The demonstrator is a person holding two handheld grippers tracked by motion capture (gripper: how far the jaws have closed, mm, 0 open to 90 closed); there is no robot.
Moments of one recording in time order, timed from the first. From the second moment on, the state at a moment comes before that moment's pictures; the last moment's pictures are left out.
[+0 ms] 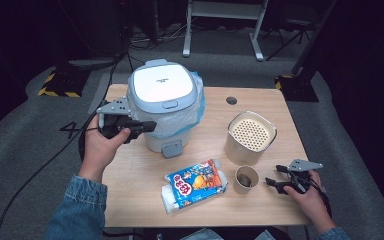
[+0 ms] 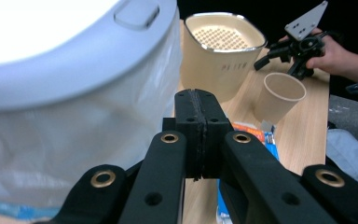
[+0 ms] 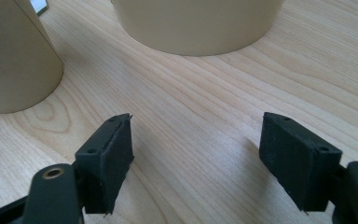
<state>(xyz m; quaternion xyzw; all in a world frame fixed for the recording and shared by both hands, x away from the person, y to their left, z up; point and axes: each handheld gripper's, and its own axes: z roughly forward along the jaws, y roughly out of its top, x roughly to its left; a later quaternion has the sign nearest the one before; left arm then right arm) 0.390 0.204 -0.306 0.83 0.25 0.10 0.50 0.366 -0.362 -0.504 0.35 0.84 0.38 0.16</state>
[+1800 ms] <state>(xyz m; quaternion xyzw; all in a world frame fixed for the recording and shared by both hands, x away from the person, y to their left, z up) 0.443 0.157 -0.275 0.84 0.23 0.16 0.46 0.366 -0.362 -0.504 0.35 0.84 0.38 0.16</state>
